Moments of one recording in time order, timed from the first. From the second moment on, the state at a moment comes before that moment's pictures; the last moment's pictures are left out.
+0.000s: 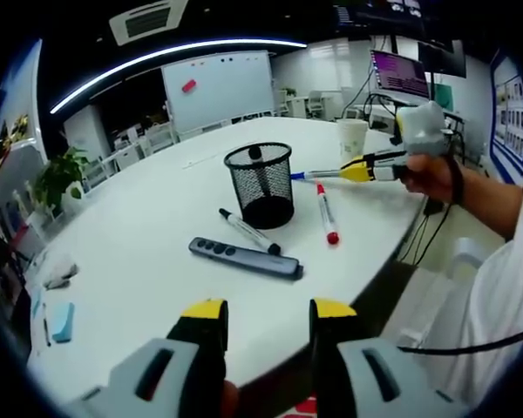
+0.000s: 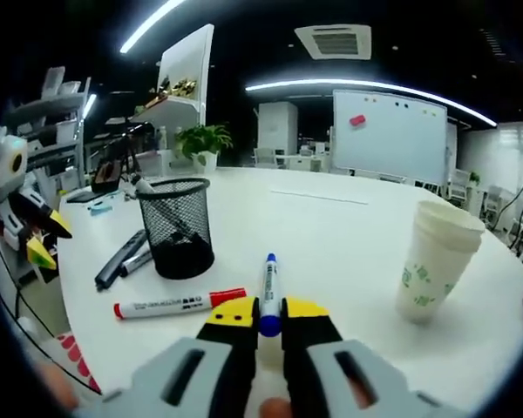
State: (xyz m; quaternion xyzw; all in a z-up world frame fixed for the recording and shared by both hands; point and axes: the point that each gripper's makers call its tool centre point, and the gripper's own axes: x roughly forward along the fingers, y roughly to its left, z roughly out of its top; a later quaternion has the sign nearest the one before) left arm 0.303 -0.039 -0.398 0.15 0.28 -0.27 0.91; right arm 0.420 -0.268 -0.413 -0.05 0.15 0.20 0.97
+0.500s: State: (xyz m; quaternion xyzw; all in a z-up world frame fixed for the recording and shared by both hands) left arm 0.305 -0.040 -0.397 0.15 0.27 -0.27 0.91; right arm 0.428 -0.265 -0.379 -0.06 0.10 0.20 0.97
